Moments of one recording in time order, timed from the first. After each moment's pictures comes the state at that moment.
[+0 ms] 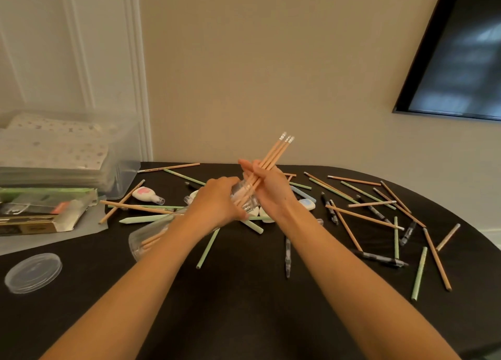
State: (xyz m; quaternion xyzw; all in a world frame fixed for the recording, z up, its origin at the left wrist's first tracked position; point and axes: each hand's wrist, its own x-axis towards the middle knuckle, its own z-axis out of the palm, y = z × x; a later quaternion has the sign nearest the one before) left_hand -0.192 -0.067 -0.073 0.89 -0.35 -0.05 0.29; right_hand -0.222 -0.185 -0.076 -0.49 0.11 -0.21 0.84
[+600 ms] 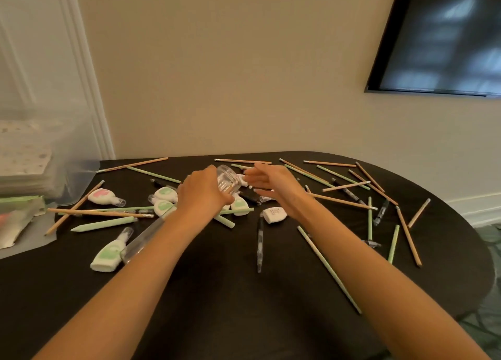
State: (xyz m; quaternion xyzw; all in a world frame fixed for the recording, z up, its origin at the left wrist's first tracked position) left_hand -0.189 -0.127 -0.086 0.93 -0.30 0.01 0.23; right_hand -0.261 -0.253 -0.085 -0.72 0.25 -0.16 0.63
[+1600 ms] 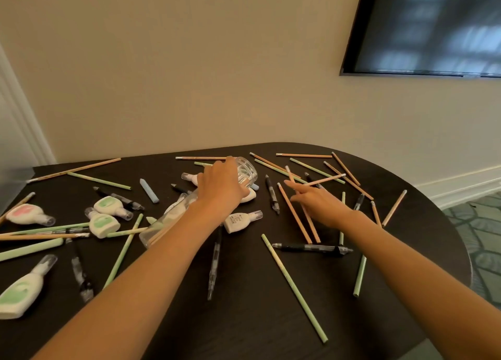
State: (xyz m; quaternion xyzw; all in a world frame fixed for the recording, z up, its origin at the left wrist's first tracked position) left_hand -0.212 -0.254 -0.092 0.92 -0.36 0.02 0.18; right_hand -0.342 -0.422 -0.138 -0.99 0.15 0.02 -0.06
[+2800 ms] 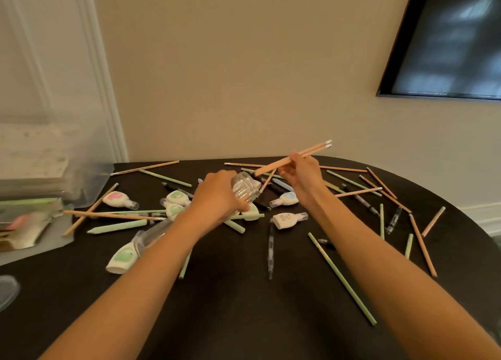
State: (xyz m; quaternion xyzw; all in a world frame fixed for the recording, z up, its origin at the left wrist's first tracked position) left_hand -0.190 -0.126 -0.073 0.90 -0.36 -0.05 0.26; right_hand -0.251 -0.281 -0.071 -0.54 0.26 -0.35 0.72
